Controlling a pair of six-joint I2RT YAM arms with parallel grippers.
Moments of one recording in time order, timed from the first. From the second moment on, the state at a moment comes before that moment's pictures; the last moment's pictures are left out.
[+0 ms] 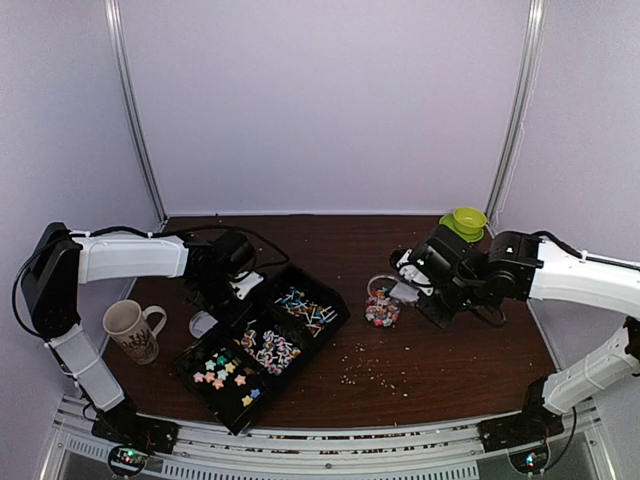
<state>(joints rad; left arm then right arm) -0.67 1.68 1.12 -0.78 0.05 -0.05 0.99 1.30 1.12 -0.90 0.52 0.02</state>
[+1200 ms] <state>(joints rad) -0.68 1.68 1.12 -0.78 0.06 -0.05 1.22 1.54 1.43 -0.93 0.42 -0.09</state>
